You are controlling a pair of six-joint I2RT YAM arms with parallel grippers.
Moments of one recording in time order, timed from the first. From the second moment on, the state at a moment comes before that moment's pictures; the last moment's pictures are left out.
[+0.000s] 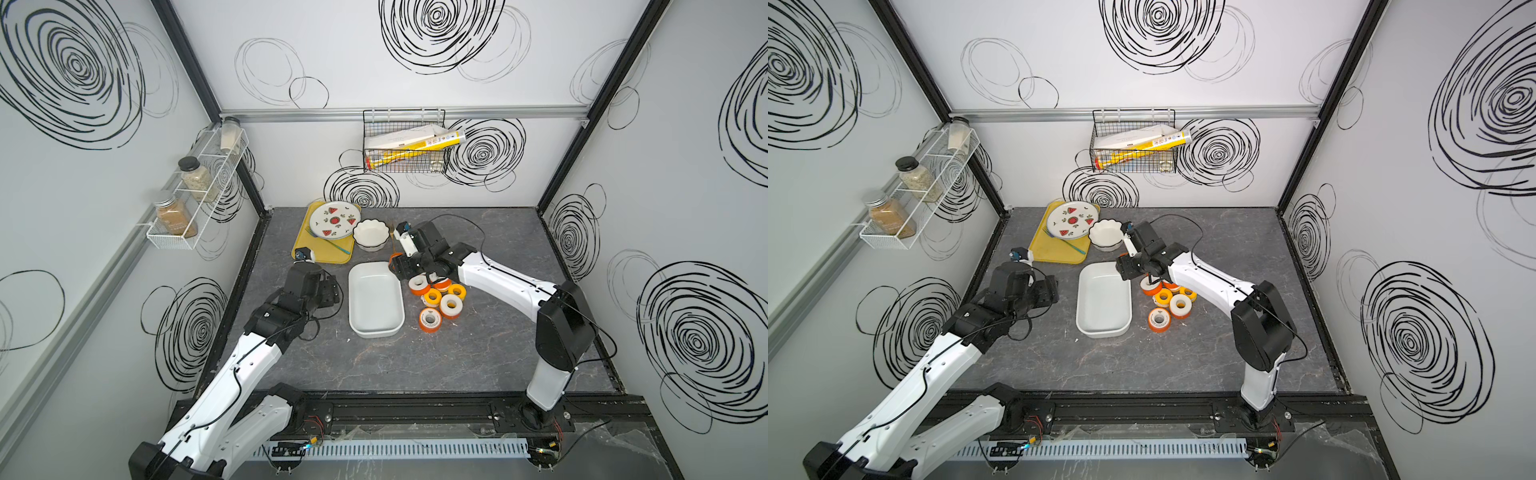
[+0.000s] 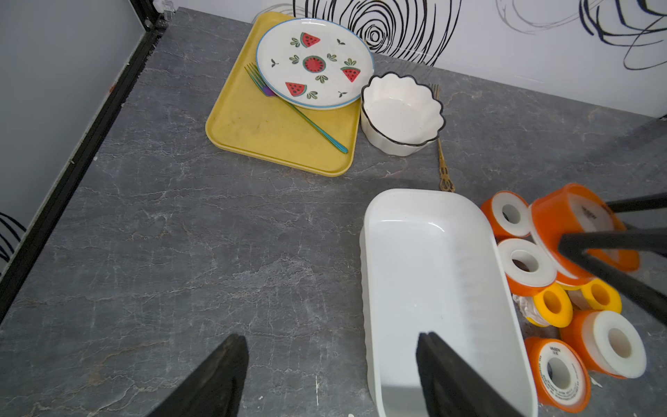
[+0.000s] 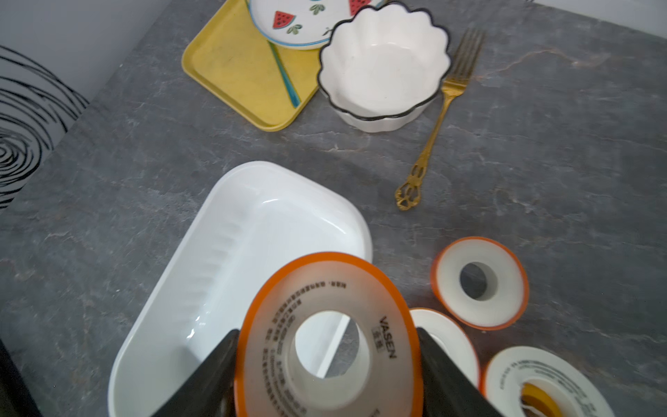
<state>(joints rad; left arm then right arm) -0.33 0.89 0.85 -0.66 -0.25 -0.43 0.77 1.79 1.45 -0.46 -0.07 0.24</state>
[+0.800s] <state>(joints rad) -0.33 0.86 0.85 -0.66 -0.28 -0.43 0.92 2.11 1.55 -0.36 0.05 0.24</state>
